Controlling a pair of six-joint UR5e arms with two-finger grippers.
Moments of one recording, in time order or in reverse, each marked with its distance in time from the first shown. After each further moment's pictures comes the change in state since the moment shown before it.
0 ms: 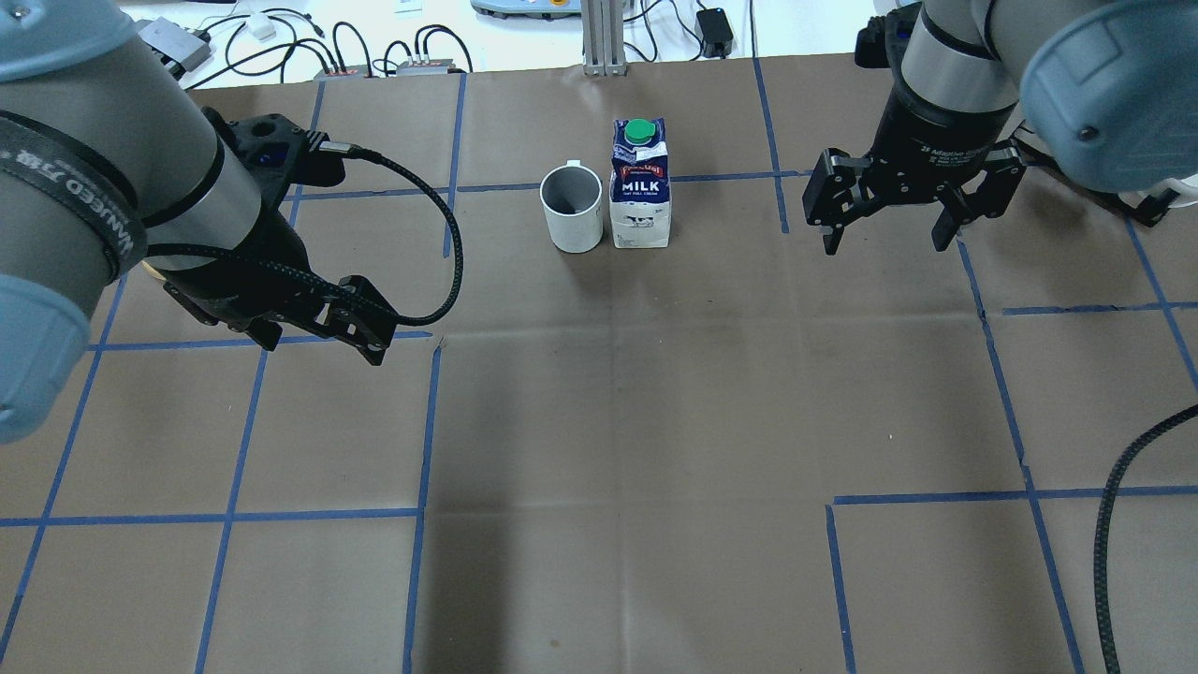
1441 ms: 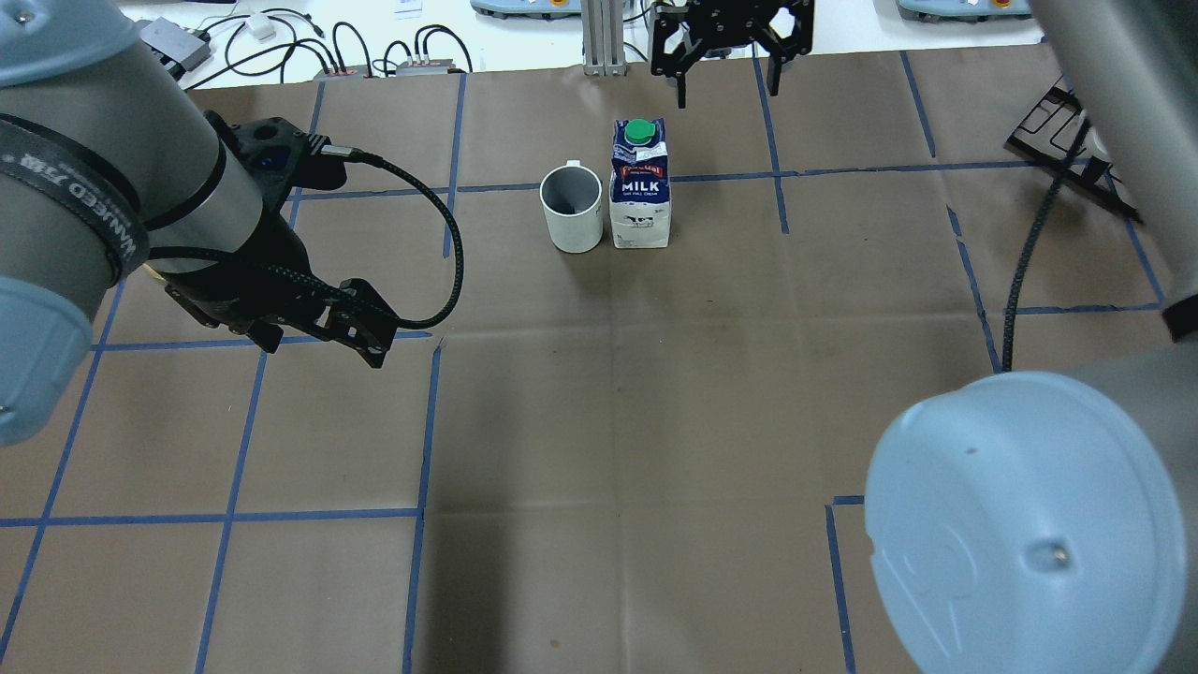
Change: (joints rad) left arm 0.000 0.001 -0.003 0.000 0.000 0.004; right arm 0.144 0.535 -0.732 0.269 -0.013 0.046
